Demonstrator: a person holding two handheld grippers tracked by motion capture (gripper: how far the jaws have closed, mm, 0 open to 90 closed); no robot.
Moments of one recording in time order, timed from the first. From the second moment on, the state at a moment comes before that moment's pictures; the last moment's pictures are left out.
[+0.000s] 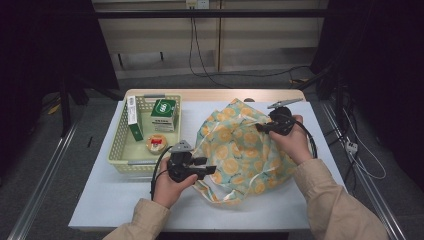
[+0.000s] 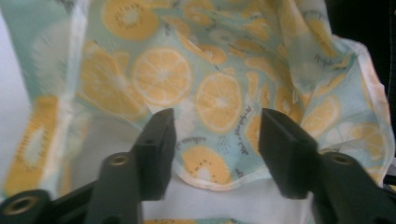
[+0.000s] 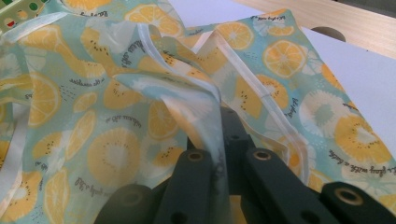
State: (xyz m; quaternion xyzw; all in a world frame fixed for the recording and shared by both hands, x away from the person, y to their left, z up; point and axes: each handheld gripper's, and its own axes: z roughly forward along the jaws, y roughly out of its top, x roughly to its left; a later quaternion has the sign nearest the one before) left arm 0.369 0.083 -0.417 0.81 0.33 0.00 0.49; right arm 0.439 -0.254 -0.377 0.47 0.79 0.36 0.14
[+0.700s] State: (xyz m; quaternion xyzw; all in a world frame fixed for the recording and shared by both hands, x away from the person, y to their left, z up) left arm 0.390 0.120 -0.363 0.80 0.31 0.02 0.51; right arm 0.444 -0.259 -0.352 0.48 0.77 0.38 0.16
